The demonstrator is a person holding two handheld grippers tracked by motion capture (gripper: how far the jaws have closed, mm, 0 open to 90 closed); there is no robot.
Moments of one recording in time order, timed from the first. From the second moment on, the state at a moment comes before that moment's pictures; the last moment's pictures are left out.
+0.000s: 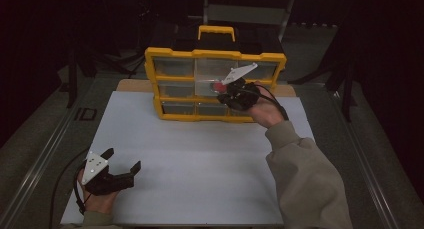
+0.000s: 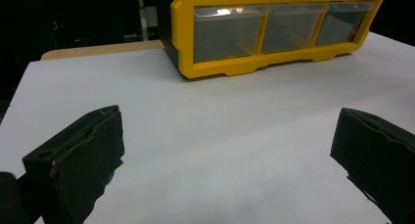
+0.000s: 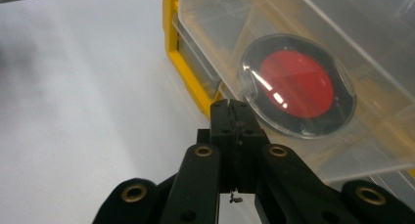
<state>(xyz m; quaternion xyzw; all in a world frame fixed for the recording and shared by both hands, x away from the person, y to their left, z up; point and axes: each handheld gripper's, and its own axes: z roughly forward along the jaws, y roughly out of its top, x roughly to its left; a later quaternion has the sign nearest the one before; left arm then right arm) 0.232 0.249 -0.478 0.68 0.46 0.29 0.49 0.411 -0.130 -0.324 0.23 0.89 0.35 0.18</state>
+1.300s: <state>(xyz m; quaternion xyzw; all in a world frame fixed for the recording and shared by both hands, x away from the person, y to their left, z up) 0.232 0.250 -0.478 0.68 0.46 0.29 0.48 0.433 -0.125 -0.325 0.28 0.85 0.38 0.21</state>
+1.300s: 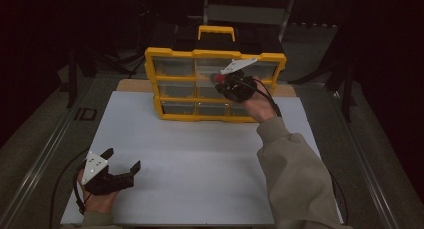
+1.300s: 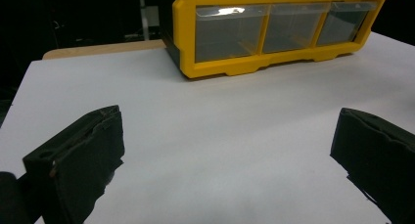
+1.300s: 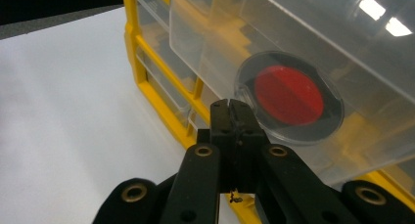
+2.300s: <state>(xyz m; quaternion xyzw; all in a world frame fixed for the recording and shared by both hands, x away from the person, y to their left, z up) 0.231 0.250 -0.478 0.69 0.46 0.29 0.48 0.456 -0.135 -0.331 0.34 0.81 0.41 0.23</state>
